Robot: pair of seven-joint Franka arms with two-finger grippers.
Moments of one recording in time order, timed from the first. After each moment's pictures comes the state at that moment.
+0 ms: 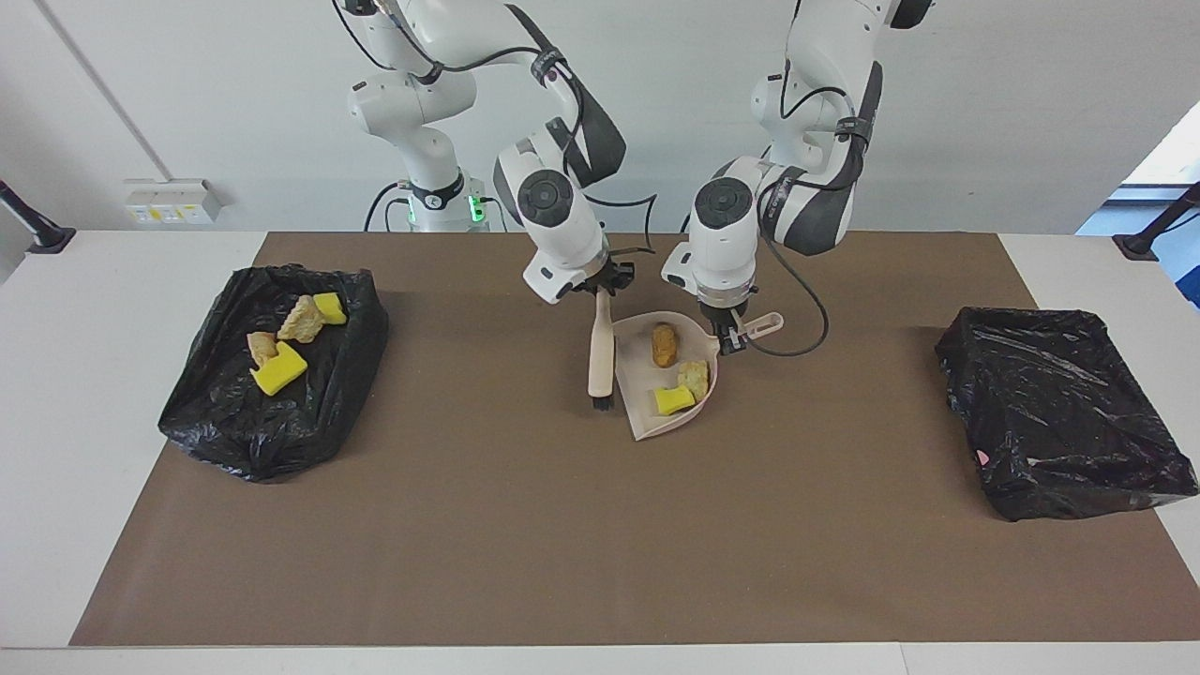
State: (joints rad) left arm -0.15 0.19 -0.43 -2.00 0.23 2.02 0.73; right arm 0.46 0.13 0.11 -1.97 0.37 1.89 0.50
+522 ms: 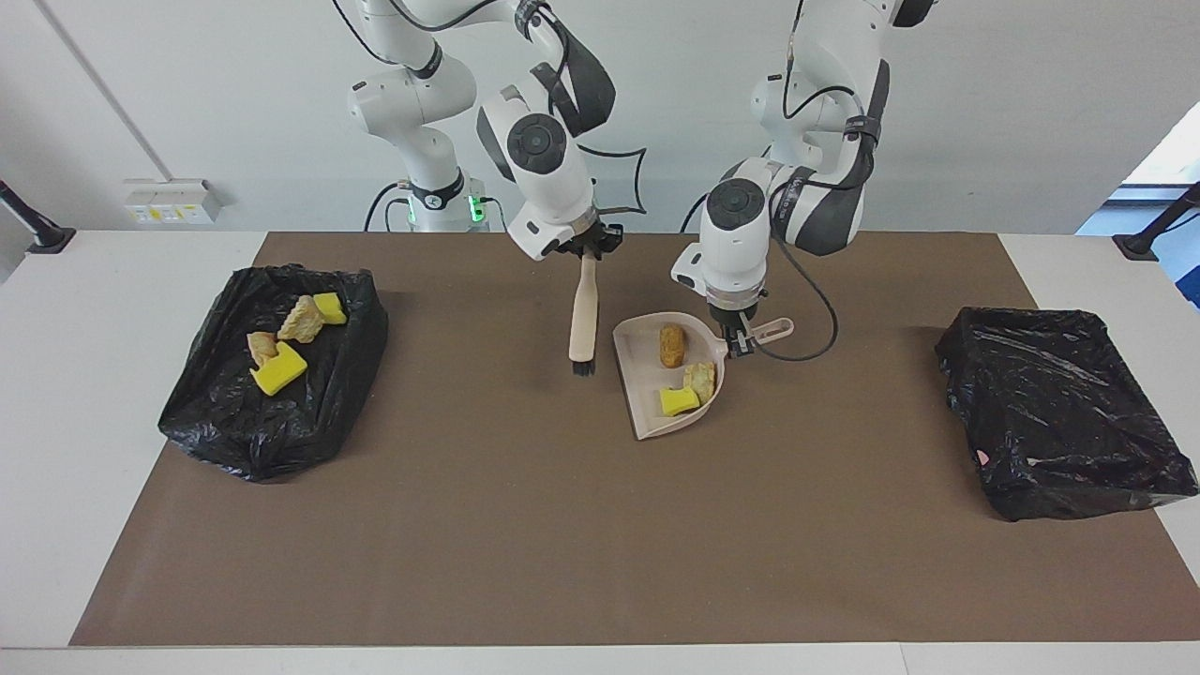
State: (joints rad) left arm -0.15 0.10 -0.29 -2.00 0.23 2.02 1.00; right arm 0.53 -0.06 0.13 -2.11 0.34 1.77 0.62
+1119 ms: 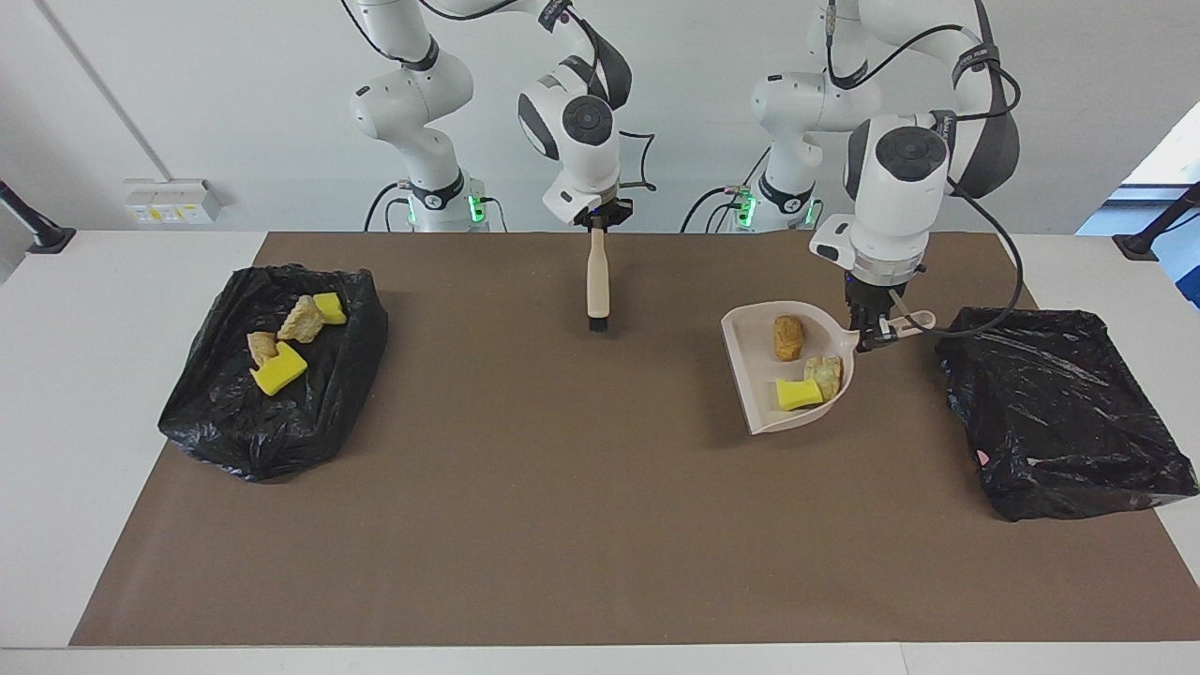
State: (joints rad) left arm -0.14 0.00 -0.06 -2.00 0.23 1.99 1.26; right arm 0.67 -0.10 0.14 -2.32 0.34 1.98 0.66
